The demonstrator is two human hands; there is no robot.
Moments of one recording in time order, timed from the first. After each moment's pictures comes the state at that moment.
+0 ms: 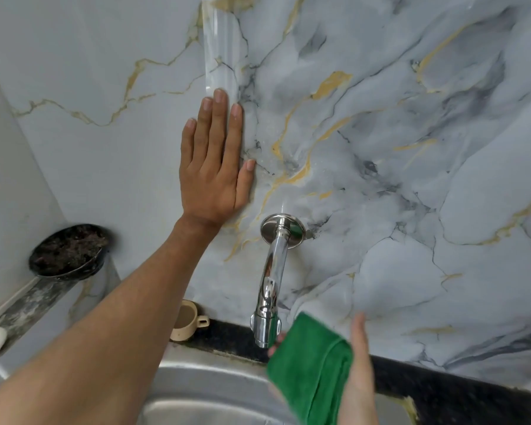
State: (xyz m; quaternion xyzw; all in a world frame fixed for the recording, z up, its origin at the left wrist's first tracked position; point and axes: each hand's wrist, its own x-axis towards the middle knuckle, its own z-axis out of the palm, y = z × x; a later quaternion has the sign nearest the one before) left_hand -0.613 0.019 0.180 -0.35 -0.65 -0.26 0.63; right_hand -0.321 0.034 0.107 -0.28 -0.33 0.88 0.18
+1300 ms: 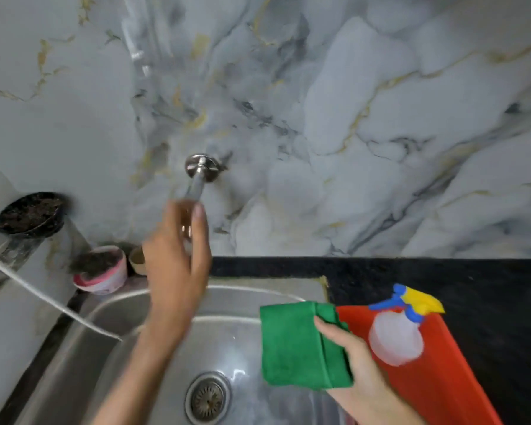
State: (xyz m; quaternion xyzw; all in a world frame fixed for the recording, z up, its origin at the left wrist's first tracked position) left_hand -0.325 -0.091 0.158 -0.36 -0.74 -0.54 0.17; right_hand -0.094 0.004 0.098 -0.33 -0.33 0.87 0.17
